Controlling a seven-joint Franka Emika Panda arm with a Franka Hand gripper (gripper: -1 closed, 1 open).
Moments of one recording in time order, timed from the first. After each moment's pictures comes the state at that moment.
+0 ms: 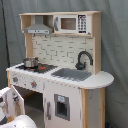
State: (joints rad) arm -0.62 -1.42 1.72 -2.32 -0.61 2.69 1.46
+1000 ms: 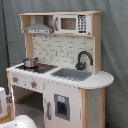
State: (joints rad) arm -0.60 -1.35 1.76 -2.23 -0.55 2.49 1.39
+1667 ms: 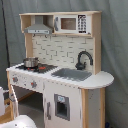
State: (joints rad) arm -0.60 -1.35 1.76 -2.19 -0.55 2.46 1.39
